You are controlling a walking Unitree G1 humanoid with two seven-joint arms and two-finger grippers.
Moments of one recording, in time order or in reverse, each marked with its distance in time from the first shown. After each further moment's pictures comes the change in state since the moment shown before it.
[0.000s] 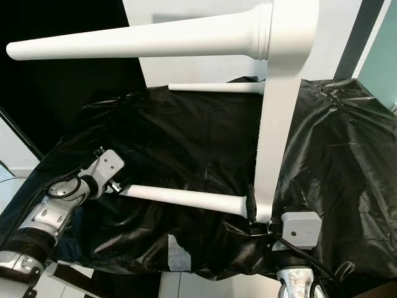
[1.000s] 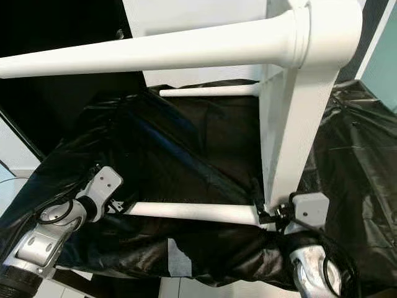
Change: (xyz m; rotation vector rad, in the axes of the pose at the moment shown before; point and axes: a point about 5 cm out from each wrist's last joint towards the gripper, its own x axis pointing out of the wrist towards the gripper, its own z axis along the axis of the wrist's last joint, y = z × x) left arm -0.037 -0.043 0.007 -0.148 -0.056 -0.097; right arm 0.031 -0.016 -0.020 0.057 0.020 0.168
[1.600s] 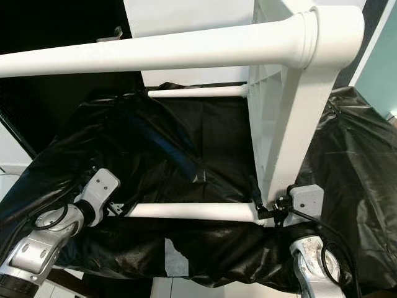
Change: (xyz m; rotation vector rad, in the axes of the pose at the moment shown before) left arm -0.004 -0.003 0.007 -0.060 -0.078 0.000; right arm 0.007 -0.003 -0.006 -0.008 0.013 0.024
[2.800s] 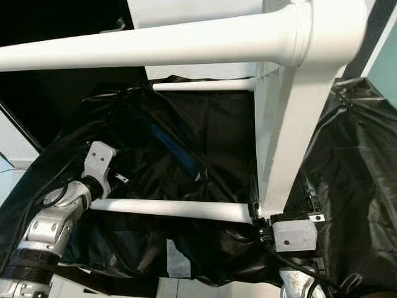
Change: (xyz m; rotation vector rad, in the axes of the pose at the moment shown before) left arm 0.020 0.032 0.032 -0.140 -0.207 0.112; right arm -0.033 0.026 0.043 -0.318 -0.269 -0.205
